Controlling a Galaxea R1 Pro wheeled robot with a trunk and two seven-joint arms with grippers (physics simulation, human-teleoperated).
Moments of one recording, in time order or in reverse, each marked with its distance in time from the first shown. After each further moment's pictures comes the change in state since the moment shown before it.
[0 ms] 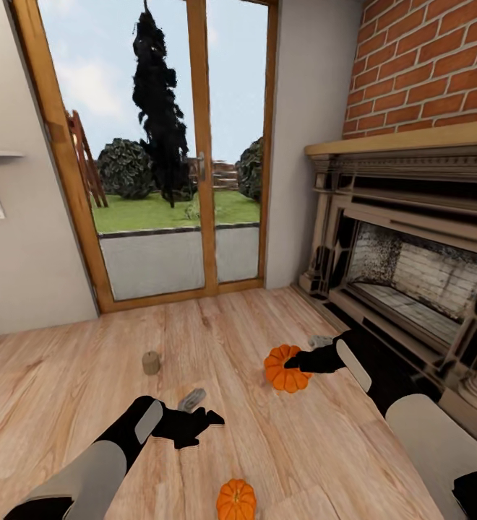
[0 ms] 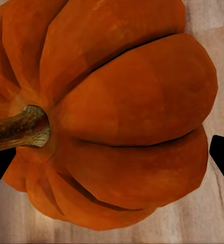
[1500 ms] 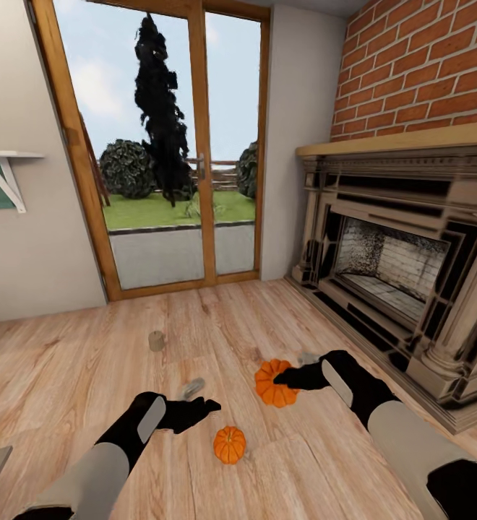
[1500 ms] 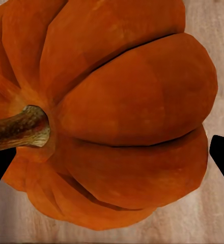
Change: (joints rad) left arm 0.025 -0.016 -0.013 -0.094 -0.012 -0.133 0.070; right arm -0.002 0.079 0.046 0.231 -0.006 -0.211 0.007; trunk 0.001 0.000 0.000
